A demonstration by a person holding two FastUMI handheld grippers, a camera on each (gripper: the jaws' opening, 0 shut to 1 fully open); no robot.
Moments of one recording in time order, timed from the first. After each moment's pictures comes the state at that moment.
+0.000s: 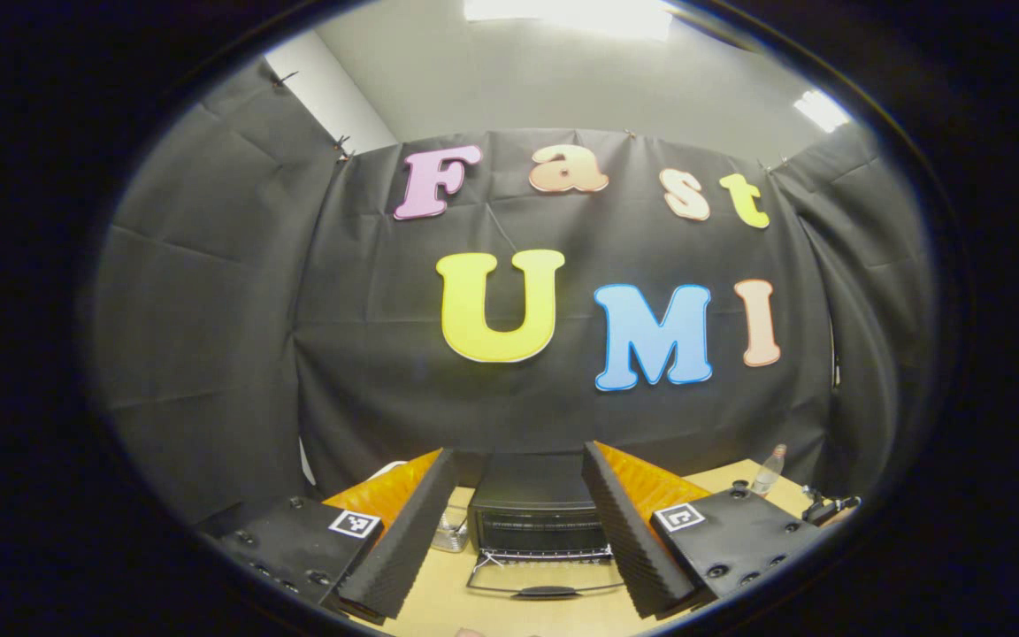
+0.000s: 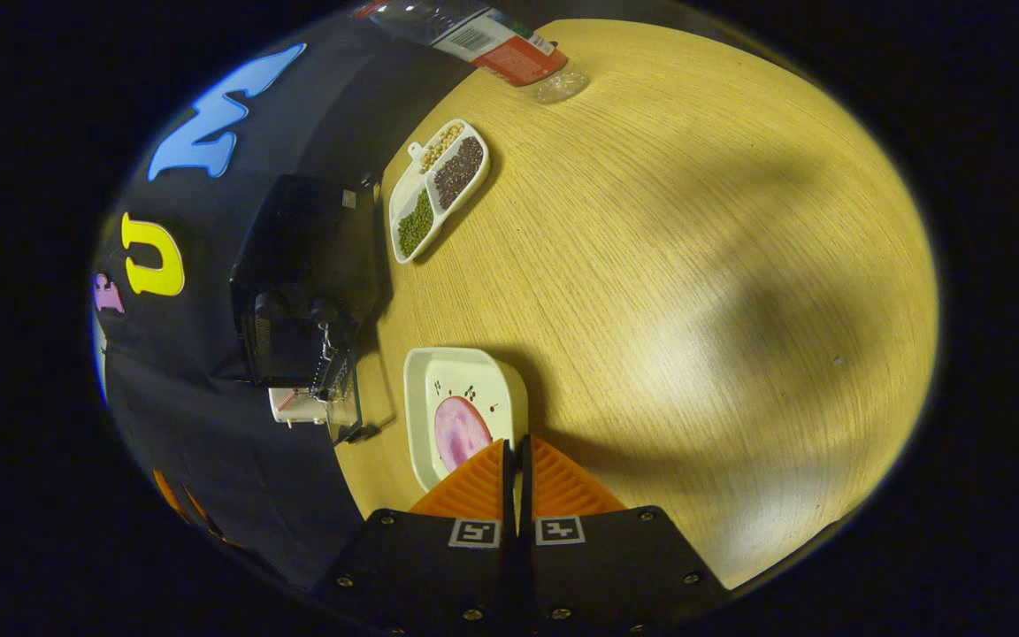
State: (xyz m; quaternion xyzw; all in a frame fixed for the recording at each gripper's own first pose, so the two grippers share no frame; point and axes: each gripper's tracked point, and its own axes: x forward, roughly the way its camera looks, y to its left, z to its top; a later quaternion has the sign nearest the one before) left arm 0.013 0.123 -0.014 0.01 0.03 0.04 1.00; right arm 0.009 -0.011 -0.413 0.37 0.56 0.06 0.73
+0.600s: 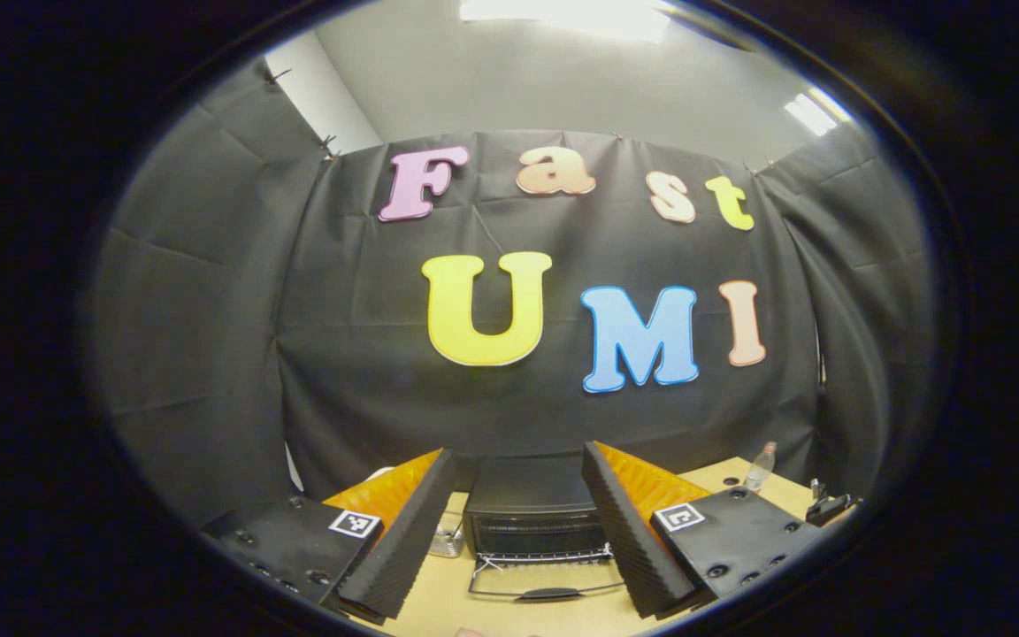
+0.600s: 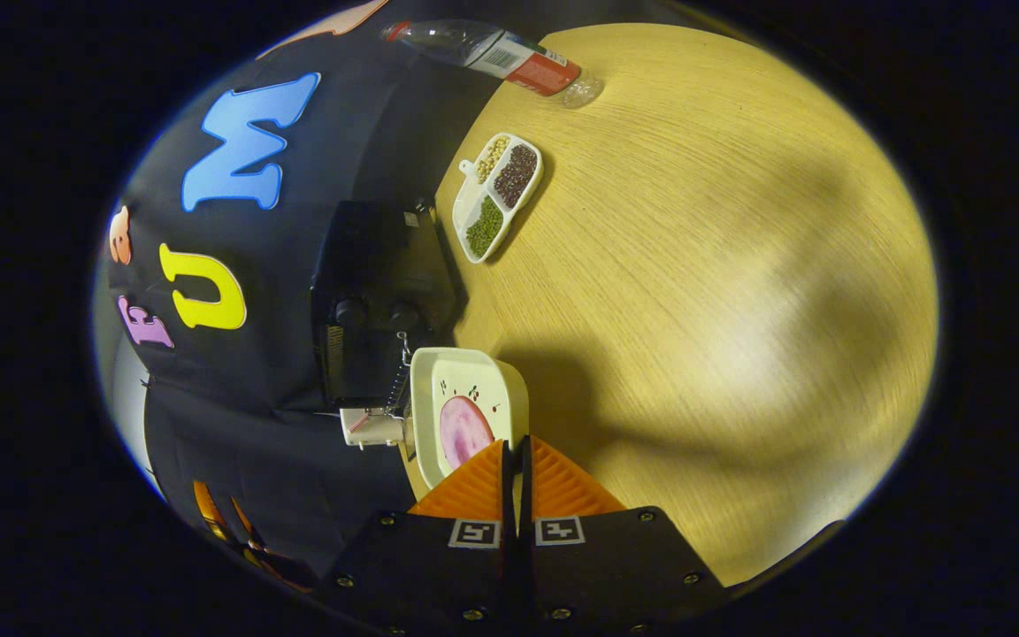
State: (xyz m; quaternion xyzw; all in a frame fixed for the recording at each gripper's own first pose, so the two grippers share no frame) left arm 0.018 0.135 -0.007 0.01 0.02 0.01 1.00; right arm -0.005 0.054 -0.365 0.47 0.49 0.08 0.73
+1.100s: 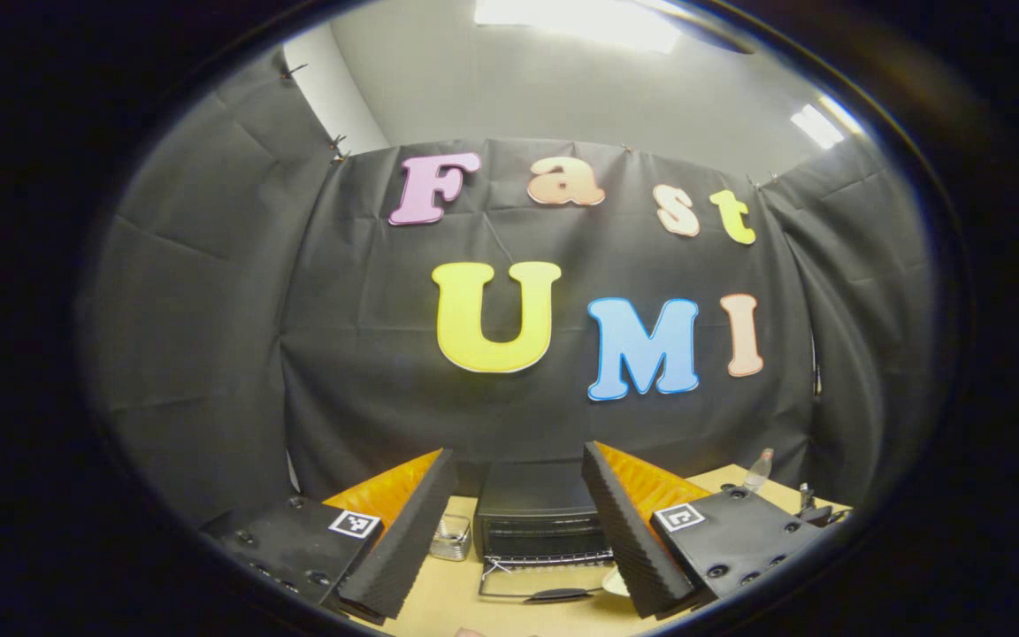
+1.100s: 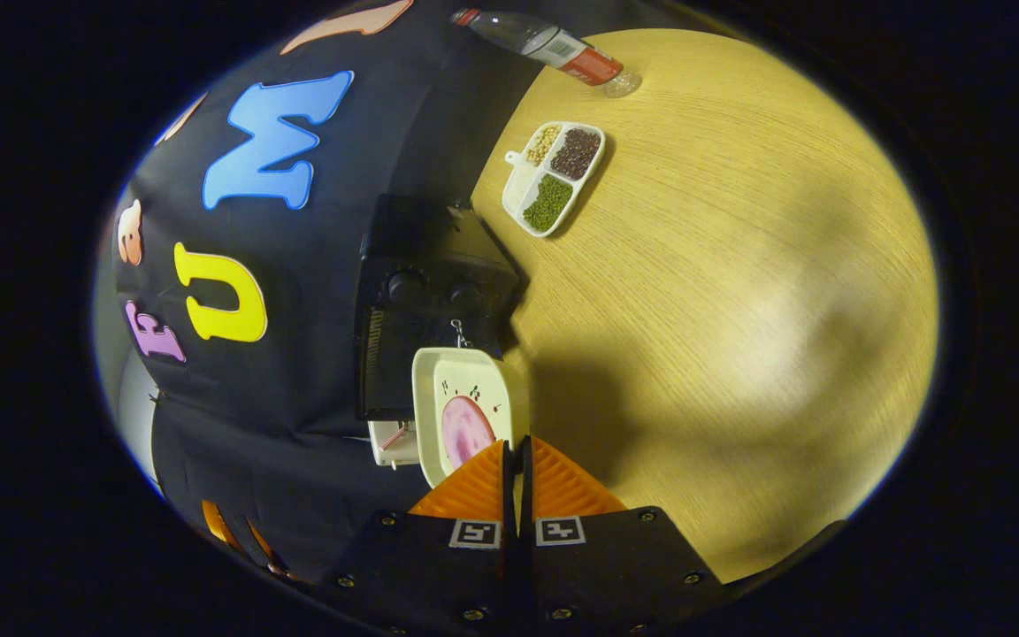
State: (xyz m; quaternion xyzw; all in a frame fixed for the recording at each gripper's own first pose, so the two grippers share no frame) left arm 0.004 0.167 -0.008 -0.01 0.02 0.00 1.00; right arm 0.017 0.151 -0.348 0.50 0.44 0.06 0.75
